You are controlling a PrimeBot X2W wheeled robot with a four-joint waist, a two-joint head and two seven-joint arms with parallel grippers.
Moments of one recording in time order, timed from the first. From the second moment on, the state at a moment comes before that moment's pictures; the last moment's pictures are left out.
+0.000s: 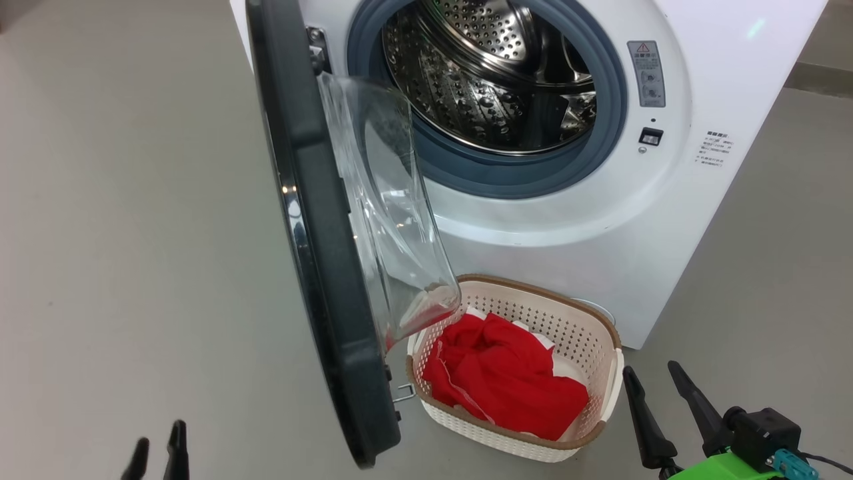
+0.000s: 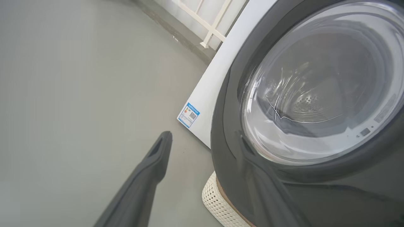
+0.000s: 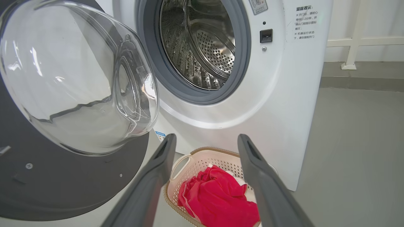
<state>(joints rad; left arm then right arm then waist) 0.02 0.21 -0.03 0.40 -0.86 -0.12 -0.25 0.05 -0.04 0.04 0.28 0.35 0.13 -0.26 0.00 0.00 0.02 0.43</state>
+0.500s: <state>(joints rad) 0.10 0.07 0.14 0.20 -0.16 -0.13 -0.25 0.05 -0.04 0.02 0.28 0.35 0.13 -0.26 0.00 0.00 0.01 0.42</state>
